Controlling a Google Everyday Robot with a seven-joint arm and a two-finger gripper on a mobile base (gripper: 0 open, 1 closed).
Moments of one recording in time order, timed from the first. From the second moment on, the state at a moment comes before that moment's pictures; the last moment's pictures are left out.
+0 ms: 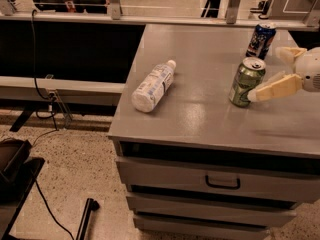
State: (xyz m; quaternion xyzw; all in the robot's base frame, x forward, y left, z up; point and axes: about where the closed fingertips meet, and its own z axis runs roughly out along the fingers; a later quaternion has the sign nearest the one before) arm 0.581 -0.265 0.913 -0.41 0.75 0.17 0.50
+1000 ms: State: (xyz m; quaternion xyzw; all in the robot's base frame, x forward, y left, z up) arm 0.588 -0.262 0.904 -0.37 0.72 0.21 0.55
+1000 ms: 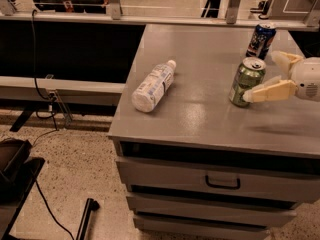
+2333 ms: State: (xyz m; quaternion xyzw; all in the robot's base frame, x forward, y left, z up) arm 0.589 -0.266 0.903 -0.34 0.70 0.24 0.58
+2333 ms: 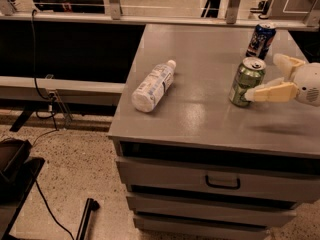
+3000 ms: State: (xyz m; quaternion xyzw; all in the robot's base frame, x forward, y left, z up) arm 0.590 -0.247 0.897 -0.35 0.68 0.27 0.59
